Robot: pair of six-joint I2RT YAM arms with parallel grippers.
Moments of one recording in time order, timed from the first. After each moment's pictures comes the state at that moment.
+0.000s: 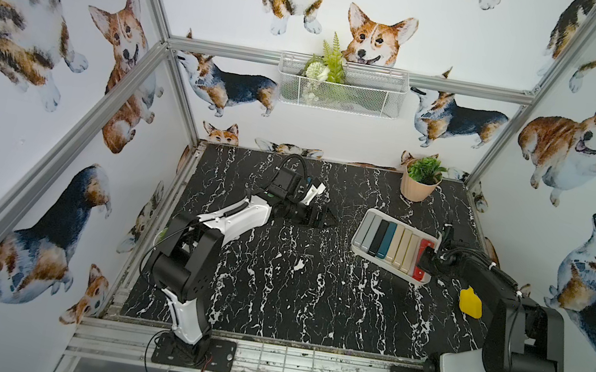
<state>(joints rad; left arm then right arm) -0.45 1.76 1.23 -0.30 0.76 -0.40 0.00 1.47 0.83 -0.53 0.00 0.36</state>
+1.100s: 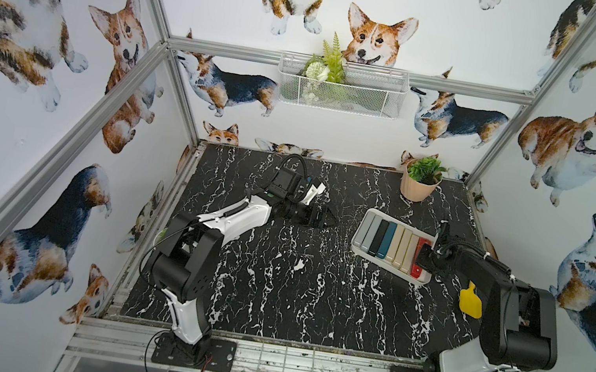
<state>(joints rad) -0.45 1.75 1.23 -0.30 0.76 -0.40 0.00 1.58 0.89 -0.50 0.00 0.36</state>
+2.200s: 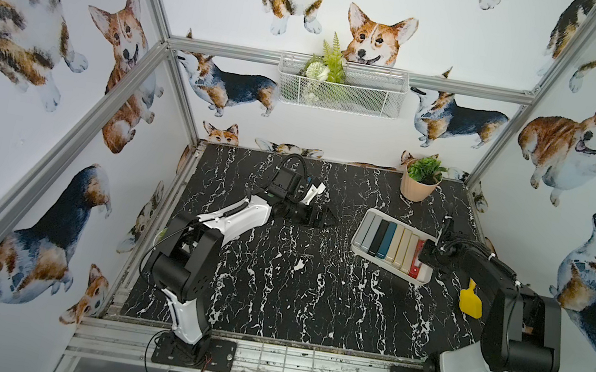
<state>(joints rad) -0.45 1.75 1.23 -0.30 0.76 -0.40 0.00 1.49 0.92 -0.56 0.03 0.35</state>
